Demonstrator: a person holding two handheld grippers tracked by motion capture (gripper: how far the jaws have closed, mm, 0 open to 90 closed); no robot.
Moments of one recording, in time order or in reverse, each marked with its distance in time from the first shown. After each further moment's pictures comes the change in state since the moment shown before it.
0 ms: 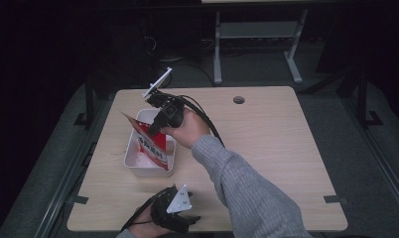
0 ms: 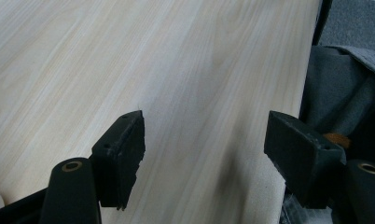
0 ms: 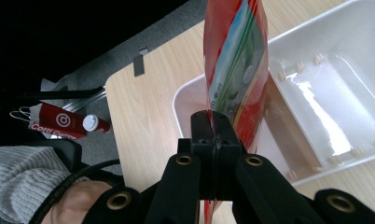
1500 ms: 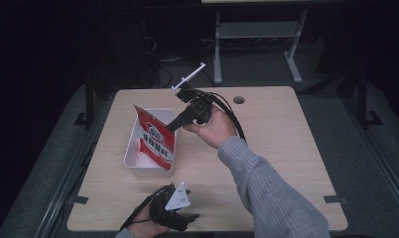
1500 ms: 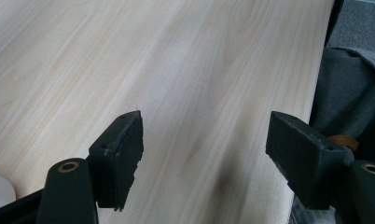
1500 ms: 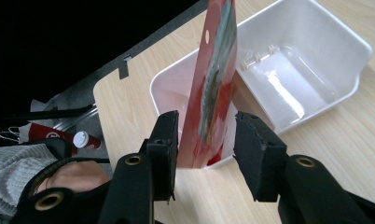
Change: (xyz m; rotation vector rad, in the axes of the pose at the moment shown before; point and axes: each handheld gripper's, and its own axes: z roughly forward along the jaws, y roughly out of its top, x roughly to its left) left arm 0.005 -0.002 -0.001 -0.004 0.015 -0.033; right arm -0.019 -0.043 -0.051 -0.099 -0.050 0.051
